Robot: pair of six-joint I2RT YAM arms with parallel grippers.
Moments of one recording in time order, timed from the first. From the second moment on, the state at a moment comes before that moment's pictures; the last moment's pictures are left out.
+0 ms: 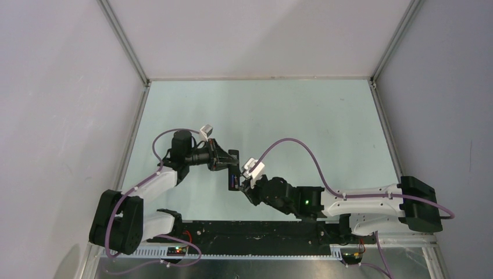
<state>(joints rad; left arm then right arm) -0.26 1.20 0.47 0.23 0.95 -1.09 1.42 1.22 0.73 0.15 0.43 0.23</state>
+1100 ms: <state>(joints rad) -0.26 1.20 0.47 0.23 0.95 -1.09 1.42 1.25 0.73 0.18 0.45 0.20</state>
